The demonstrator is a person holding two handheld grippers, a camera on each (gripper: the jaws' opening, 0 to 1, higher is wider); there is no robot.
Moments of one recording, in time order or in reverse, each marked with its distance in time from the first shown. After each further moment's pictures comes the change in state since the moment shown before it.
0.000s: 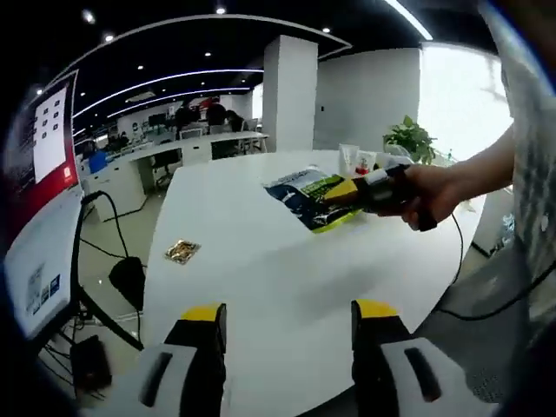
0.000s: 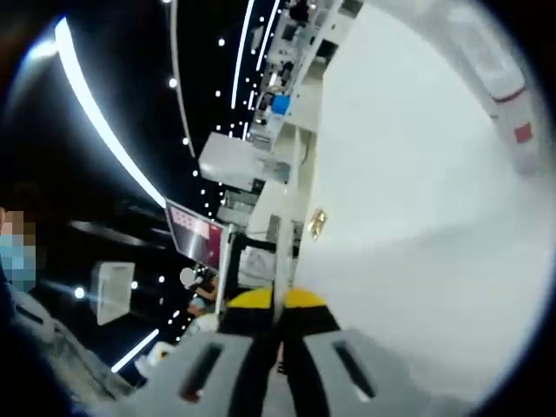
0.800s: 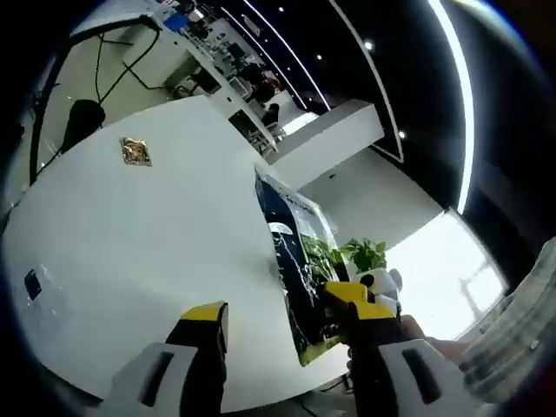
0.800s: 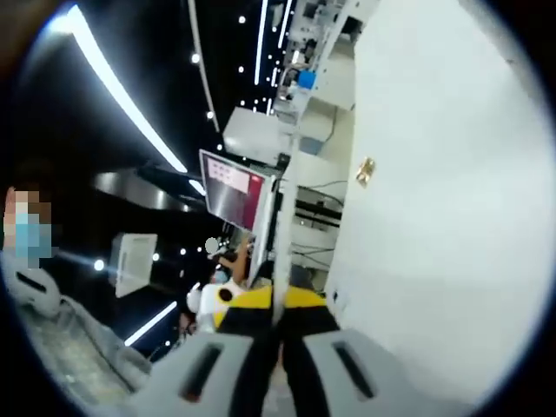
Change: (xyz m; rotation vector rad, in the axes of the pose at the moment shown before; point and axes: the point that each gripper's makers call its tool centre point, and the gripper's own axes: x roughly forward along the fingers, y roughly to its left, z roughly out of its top) left arm 0.023 -0.049 0.048 -0.881 -0.122 -0.399; right arm 0.001 0.077 -0.088 -0.051 0.125 0.143
